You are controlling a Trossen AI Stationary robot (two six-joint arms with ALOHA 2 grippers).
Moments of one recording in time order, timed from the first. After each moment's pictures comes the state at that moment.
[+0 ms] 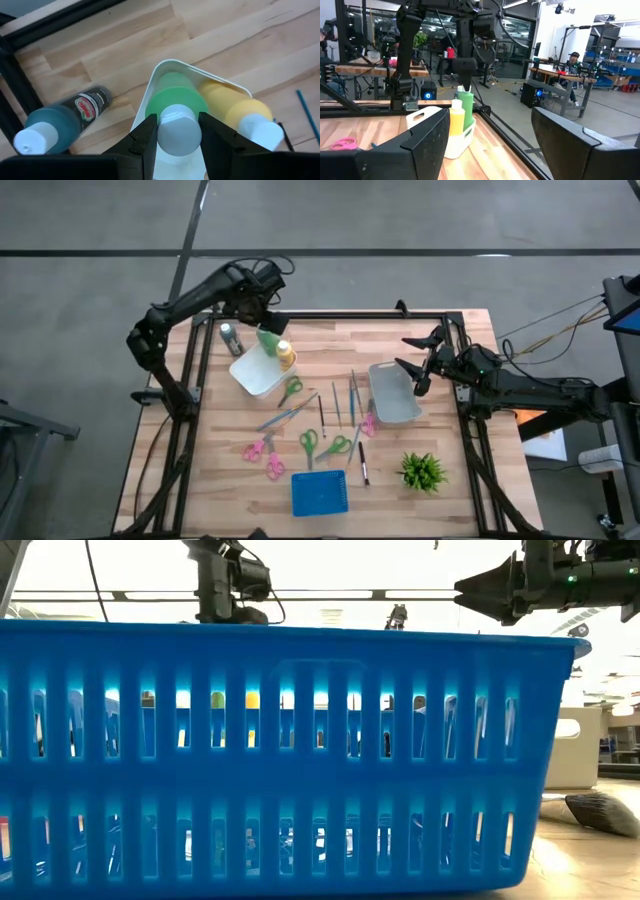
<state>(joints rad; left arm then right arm) 0.66 1.71 1.66 -1.37 -0.06 -0.52 -0.26 0.52 0.24 0.42 0.08 -0.11</state>
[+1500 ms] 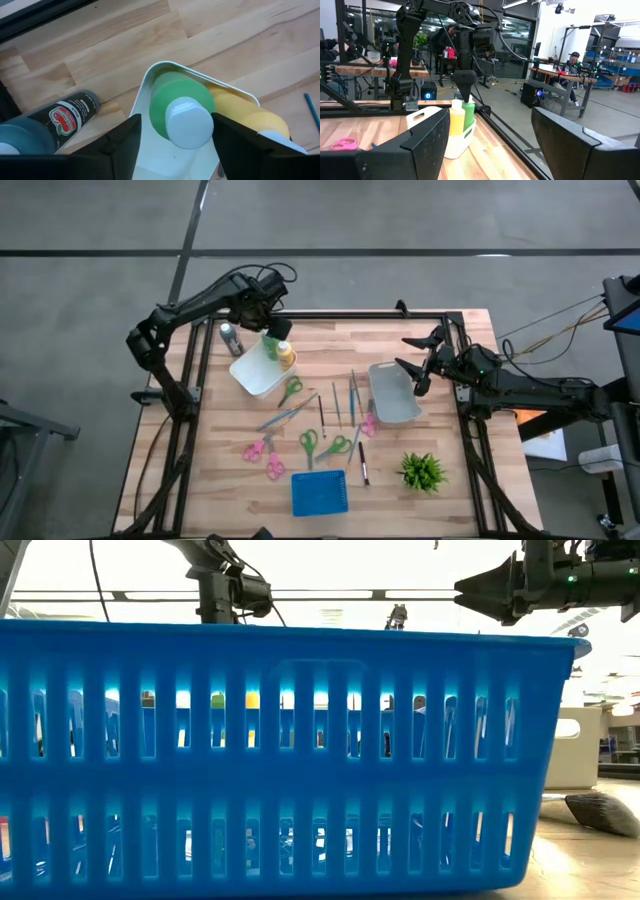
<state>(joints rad) 0.66 1.71 1.53 -1.25 -0.04 -0.52 -0.26 0.52 0.24 0.42 0.08 -0.11</state>
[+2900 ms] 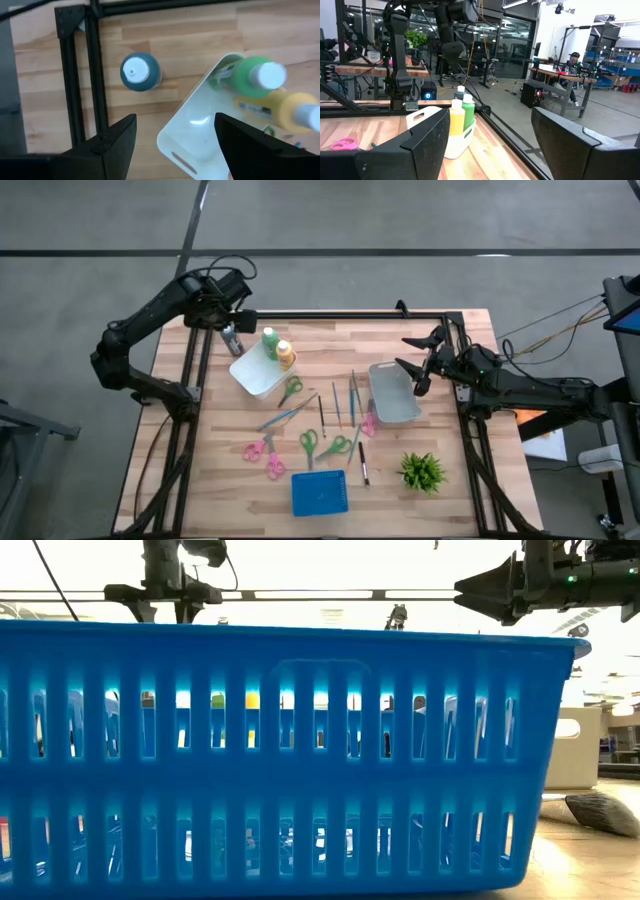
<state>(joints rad) 0.66 1.40 1.50 -1.49 -0.25 -0.80 -0.26 0.52 0.24 0.42 0.08 -0.11</state>
